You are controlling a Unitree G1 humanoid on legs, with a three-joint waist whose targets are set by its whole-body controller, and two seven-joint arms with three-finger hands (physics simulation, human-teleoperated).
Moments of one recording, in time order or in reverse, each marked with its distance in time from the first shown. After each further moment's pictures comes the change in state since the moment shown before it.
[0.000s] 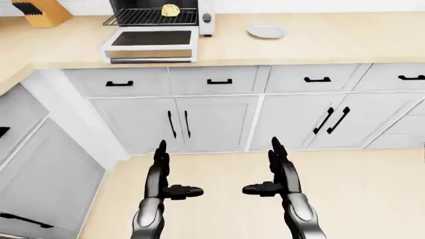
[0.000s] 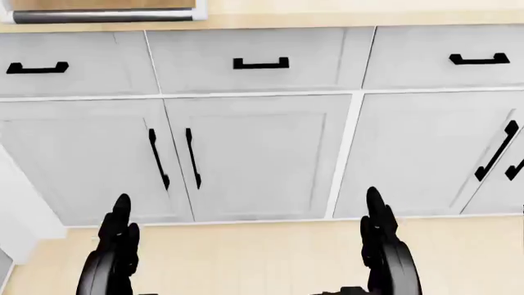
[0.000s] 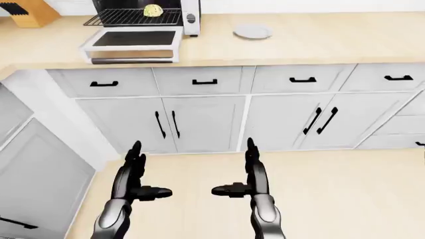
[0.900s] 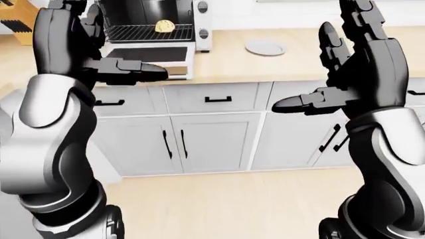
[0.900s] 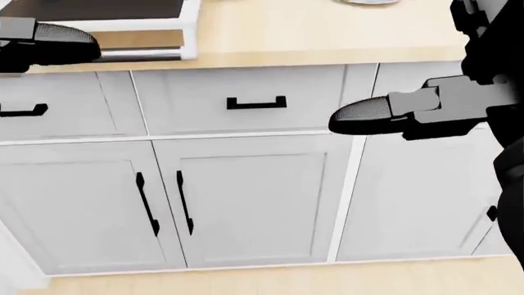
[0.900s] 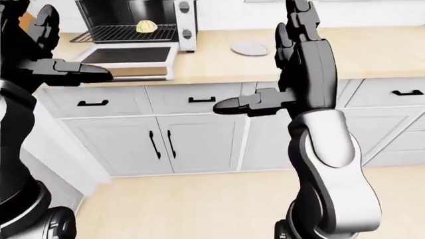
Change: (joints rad) left arm -0.828 0.385 0.222 -0.617 -0.180 0.911 0.072; right arm -0.673 -0.244 -0.173 -0.911 0.155 0.990 -0.062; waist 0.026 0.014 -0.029
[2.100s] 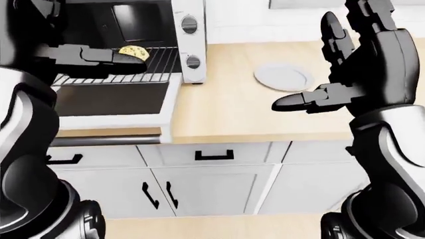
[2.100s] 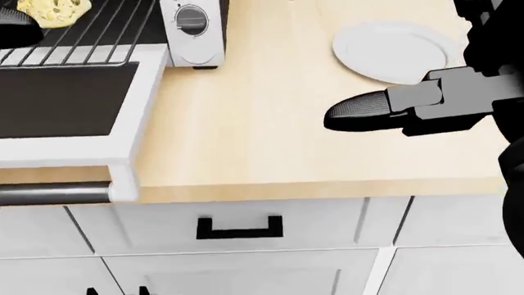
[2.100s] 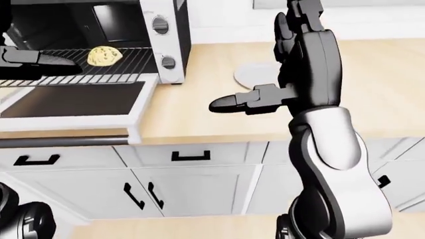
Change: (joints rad) left arm -0.038 0.139 0.068 -0.120 -0.099 0.112 0.026; right arm -0.043 -0.026 0.005 -0.037 0.057 0.042 -0.043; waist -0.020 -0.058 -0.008
